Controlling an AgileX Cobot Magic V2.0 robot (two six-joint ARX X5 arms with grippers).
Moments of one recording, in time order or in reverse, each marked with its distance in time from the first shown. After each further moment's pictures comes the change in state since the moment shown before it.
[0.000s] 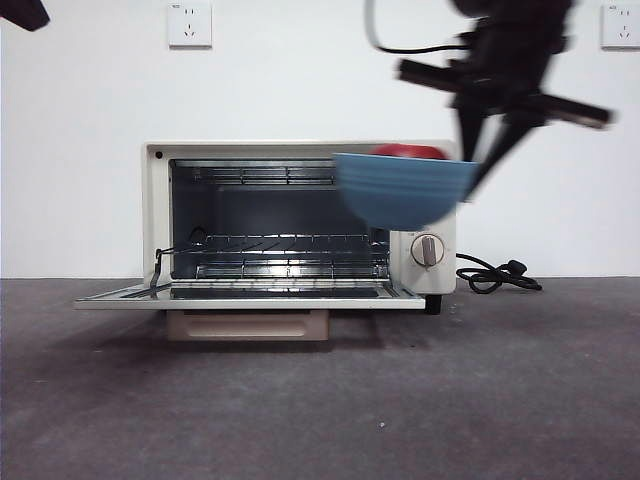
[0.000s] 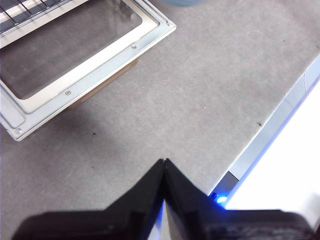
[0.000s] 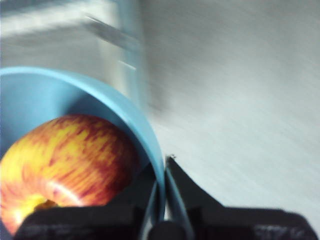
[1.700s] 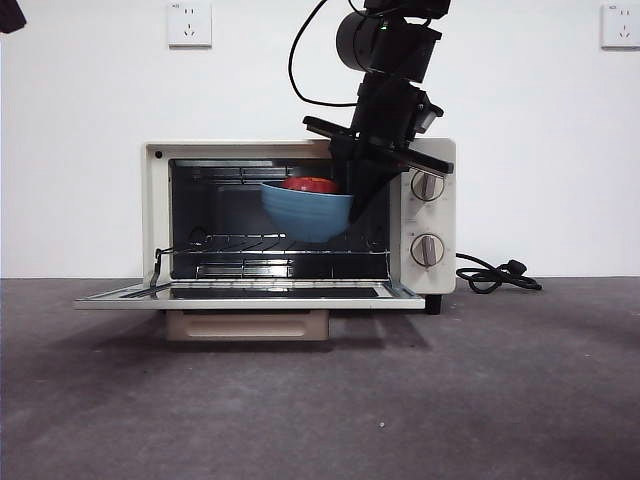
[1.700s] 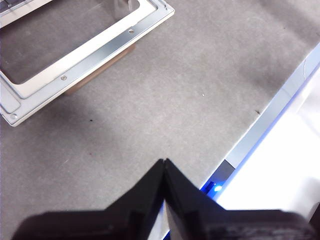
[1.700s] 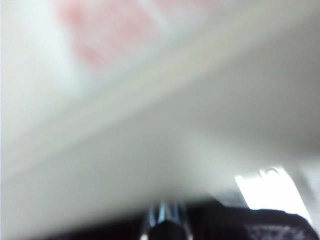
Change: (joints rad) left arm 0.000 -0.006 0.000 -0.048 0.000 0.008; right arm 0.072 0.500 0.634 -0.024 0.057 0.479
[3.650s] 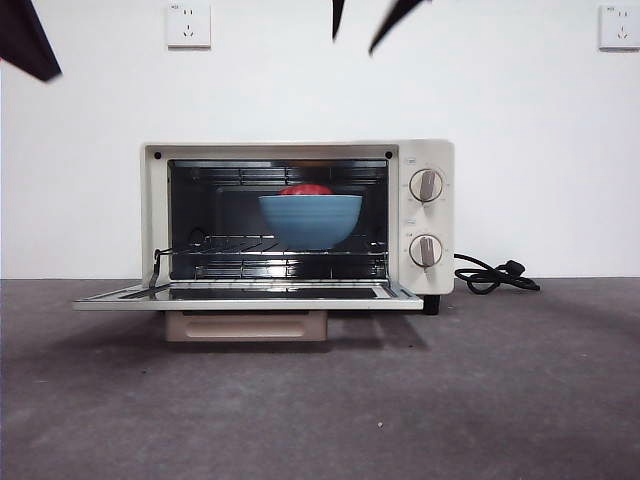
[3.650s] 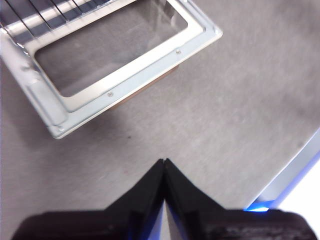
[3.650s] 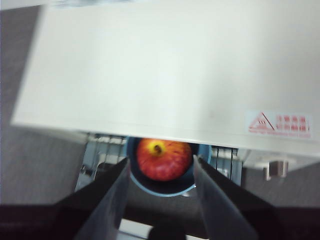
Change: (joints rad) left arm 0.145 0.123 0.000 0.127 0.013 0.002; right arm 0.071 -0.083 0.535 -0.293 0.145 -0.623
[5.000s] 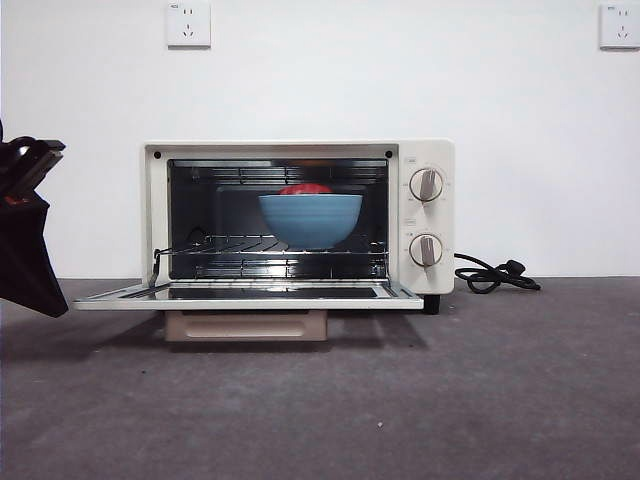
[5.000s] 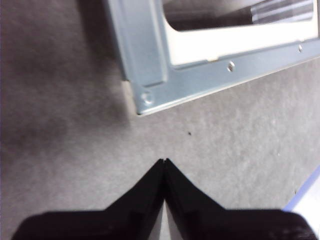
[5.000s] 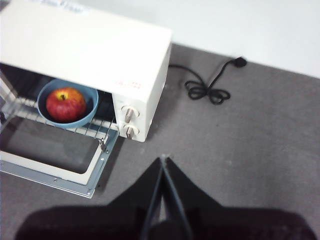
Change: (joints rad) left arm 0.383 0.668 -0.031 0.188 0.380 -0.022; right arm -0.096 -0.844 -0.671 -0.001 0.188 -0.373
